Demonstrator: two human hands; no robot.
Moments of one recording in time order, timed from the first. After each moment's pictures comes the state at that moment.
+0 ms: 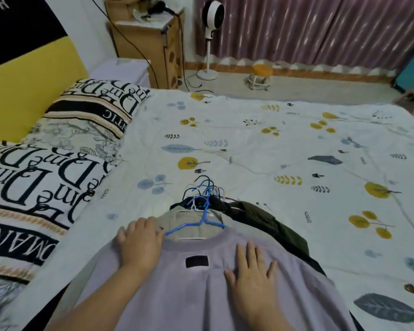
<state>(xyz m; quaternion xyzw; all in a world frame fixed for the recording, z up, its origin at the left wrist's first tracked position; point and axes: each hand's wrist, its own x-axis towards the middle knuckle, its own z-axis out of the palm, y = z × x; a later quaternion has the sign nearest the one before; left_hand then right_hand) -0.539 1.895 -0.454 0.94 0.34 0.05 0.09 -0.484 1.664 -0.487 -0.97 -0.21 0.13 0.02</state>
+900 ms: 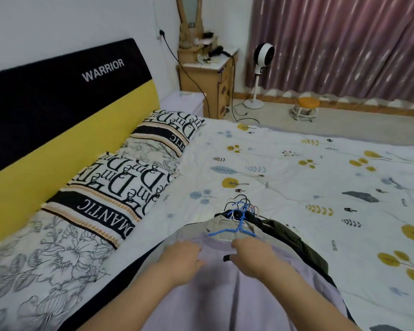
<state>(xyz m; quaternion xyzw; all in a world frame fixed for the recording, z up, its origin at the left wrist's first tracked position) -0.648 1.837 -0.282 0.94 0.24 -0.21 0.11 -0.524 1.714 -0.276 -0.86 -0.44 0.23 -0.06</state>
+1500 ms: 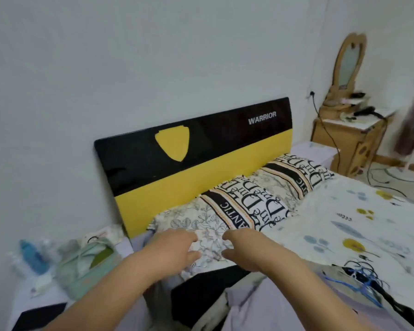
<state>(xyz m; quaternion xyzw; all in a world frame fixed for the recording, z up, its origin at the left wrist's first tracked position) -0.982 1.801 -0.090 0.86 0.50 -0.10 0.06 -0.811 1.770 -0.090 -0.65 -0.74 0.17 -0.03</state>
